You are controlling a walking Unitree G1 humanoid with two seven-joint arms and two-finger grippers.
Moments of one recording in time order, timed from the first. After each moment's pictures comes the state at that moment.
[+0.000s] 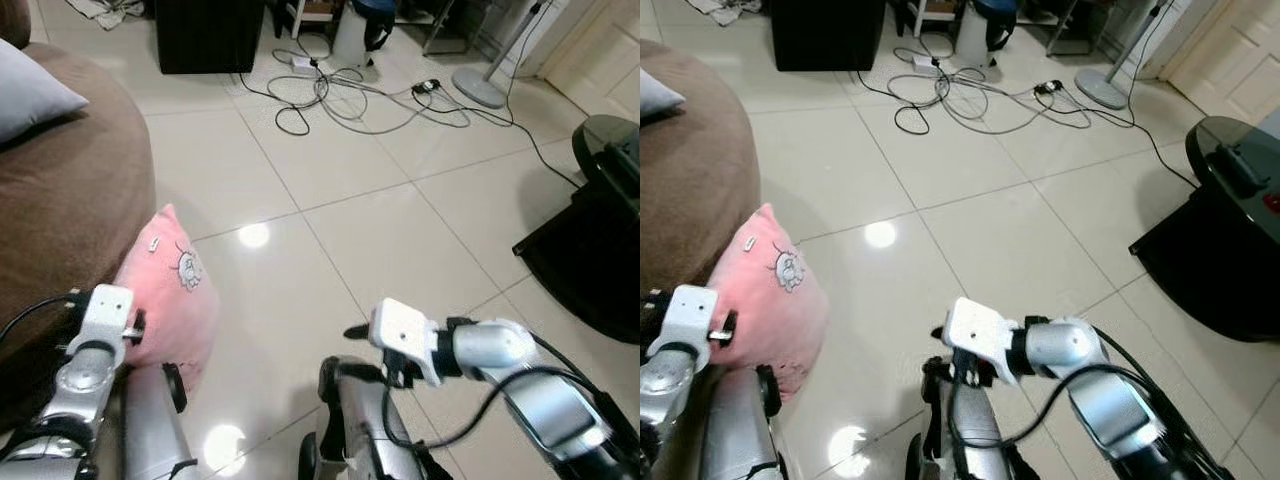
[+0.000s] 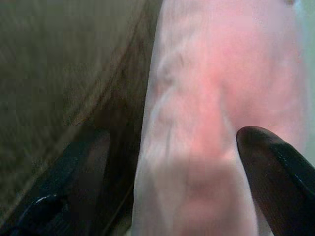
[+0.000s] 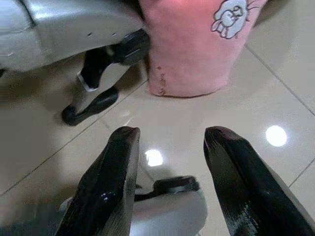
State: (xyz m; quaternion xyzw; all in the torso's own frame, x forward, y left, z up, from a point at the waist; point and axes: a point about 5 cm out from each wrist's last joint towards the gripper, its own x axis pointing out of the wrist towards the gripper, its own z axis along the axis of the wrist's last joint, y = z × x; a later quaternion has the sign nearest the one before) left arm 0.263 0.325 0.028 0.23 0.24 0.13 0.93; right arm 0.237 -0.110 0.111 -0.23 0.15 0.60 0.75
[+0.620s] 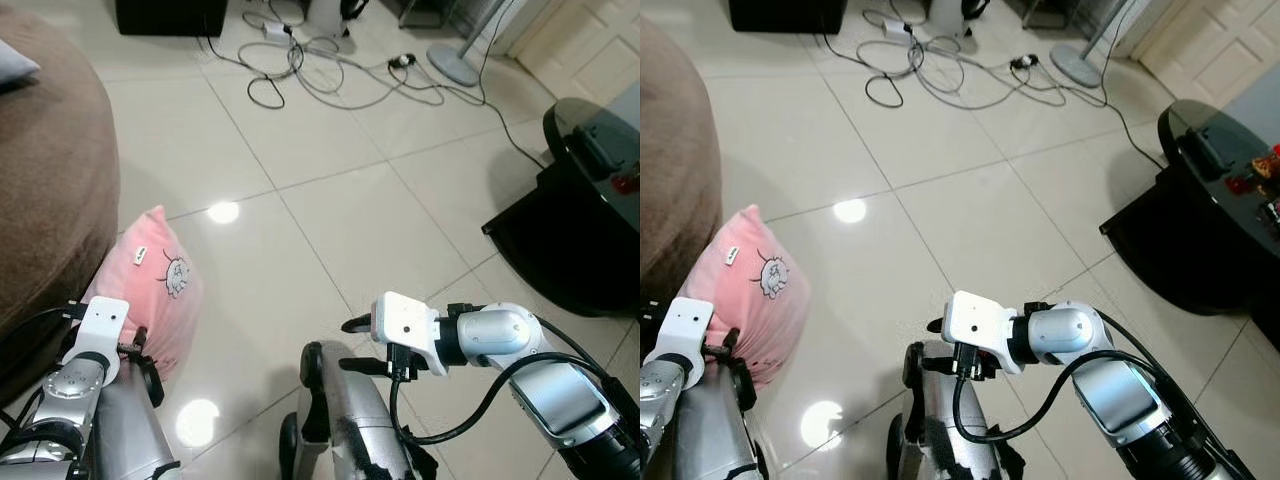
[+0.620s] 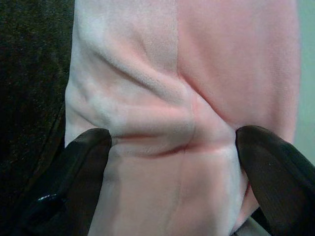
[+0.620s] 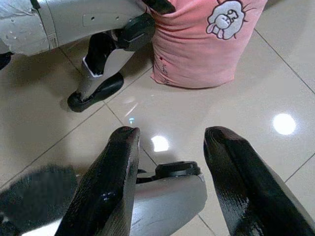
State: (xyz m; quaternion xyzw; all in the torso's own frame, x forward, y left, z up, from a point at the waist) left arm 0.257 0.321 0.018 0.20 0.29 0.07 0.94; right arm 0.245 -0.108 0.128 -0.25 0.13 0.62 0.73
